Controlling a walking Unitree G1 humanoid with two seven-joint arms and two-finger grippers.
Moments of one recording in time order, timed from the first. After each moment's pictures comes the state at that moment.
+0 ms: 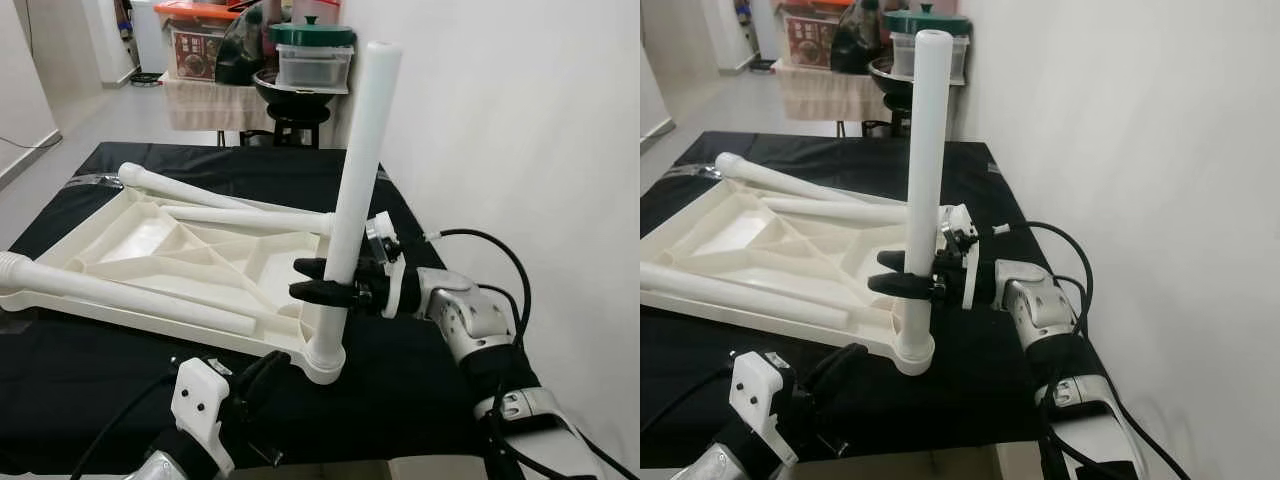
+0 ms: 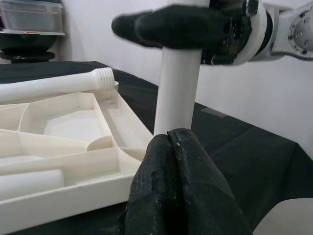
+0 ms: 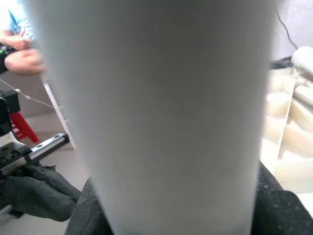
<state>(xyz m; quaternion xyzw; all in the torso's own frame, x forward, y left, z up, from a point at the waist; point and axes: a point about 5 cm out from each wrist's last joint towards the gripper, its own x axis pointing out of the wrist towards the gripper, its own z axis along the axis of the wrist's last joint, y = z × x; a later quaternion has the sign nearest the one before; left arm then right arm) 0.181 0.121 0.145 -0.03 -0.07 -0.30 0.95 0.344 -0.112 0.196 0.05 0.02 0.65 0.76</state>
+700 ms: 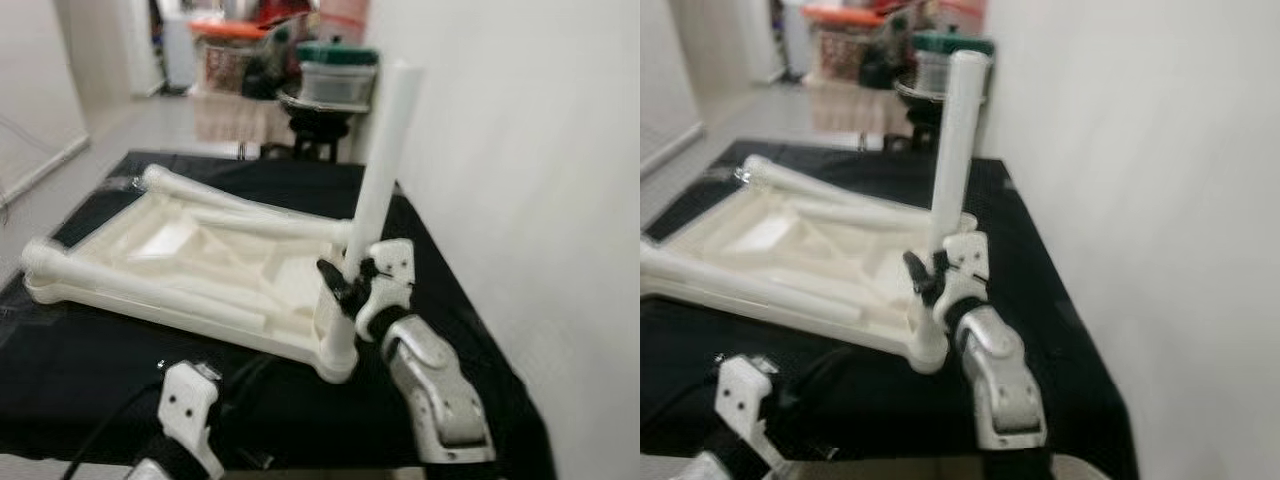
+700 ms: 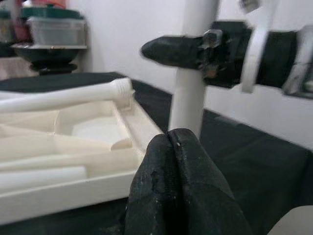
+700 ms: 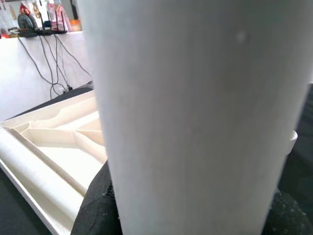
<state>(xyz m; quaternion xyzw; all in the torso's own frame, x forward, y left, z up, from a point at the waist) 0.179 0.128 0.145 -0.03 -0.07 -0.29 0.95 0.306 -0.084 0.171 0.05 0.01 0.21 0.98</state>
